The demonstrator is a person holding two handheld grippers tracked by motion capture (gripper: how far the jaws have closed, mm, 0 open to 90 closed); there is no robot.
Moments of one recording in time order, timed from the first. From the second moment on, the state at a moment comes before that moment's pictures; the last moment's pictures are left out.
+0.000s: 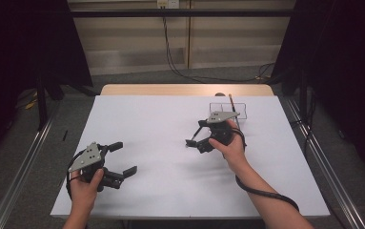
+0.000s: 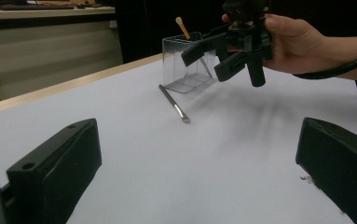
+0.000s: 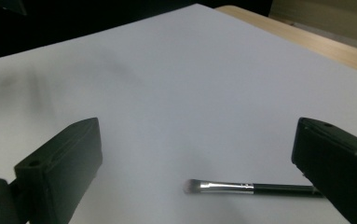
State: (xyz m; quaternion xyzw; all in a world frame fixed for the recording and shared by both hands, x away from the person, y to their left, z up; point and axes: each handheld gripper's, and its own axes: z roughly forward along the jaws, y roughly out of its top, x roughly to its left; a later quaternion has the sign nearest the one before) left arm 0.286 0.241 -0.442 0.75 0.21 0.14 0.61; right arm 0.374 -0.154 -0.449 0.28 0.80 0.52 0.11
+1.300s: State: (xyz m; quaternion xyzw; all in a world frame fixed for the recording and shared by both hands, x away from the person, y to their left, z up) left arm 0.287 0.235 -0.443 0.76 0.20 0.12 0.61; right arm 0.404 -0.125 -0.470 0.44 0.83 0.33 0.07
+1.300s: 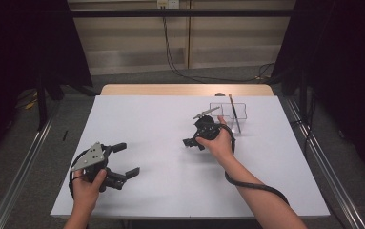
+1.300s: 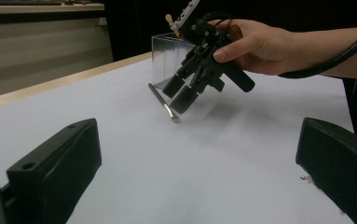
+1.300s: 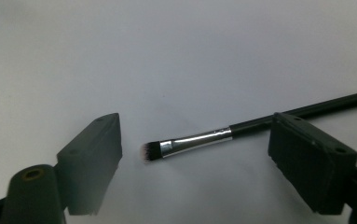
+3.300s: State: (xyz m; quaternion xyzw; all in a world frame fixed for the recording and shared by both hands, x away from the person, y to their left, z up) left arm 0.288 0.234 -0.445 0.76 0.20 0.11 0.61; right arm 0.402 -0.139 -0.461 0.44 0.86 0.23 0.07
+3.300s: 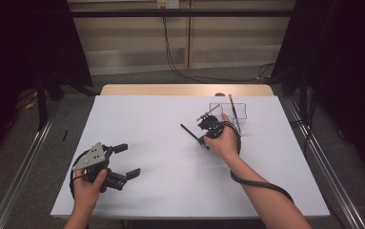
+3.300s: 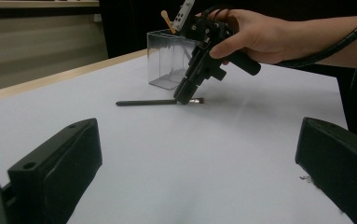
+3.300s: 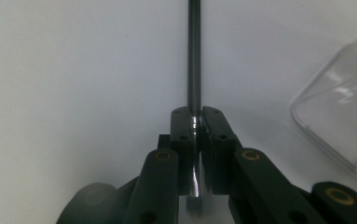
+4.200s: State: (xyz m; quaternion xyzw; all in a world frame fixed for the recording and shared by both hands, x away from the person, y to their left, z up) left arm 0.290 0.233 -0.448 0.76 0.20 0.10 0.61; right arm 0.411 -0.135 -0.459 0.44 0.87 0.21 0.07
